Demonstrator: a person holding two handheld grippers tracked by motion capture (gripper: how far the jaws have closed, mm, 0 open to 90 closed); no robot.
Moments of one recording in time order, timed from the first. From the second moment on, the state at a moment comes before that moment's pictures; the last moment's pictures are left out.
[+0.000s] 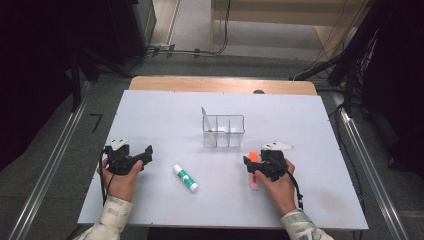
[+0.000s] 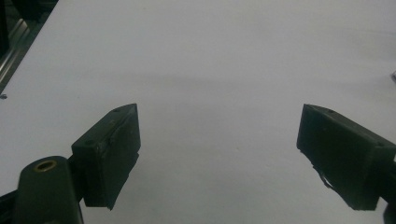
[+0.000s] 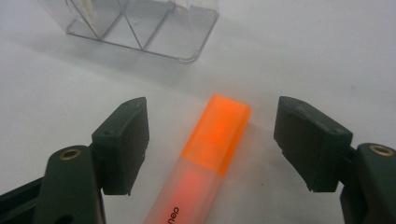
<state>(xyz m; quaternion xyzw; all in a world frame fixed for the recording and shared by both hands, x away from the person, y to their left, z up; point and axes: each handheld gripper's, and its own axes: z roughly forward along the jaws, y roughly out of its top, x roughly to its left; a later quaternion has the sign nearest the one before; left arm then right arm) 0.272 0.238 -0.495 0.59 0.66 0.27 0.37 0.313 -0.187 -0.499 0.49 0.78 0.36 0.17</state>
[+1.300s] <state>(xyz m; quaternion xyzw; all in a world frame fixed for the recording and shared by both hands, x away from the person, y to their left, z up) 0.273 0.236 -0.495 0.60 0.66 0.27 0.37 0.309 -0.174 -0.504 0.49 0.79 0.31 0.20</state>
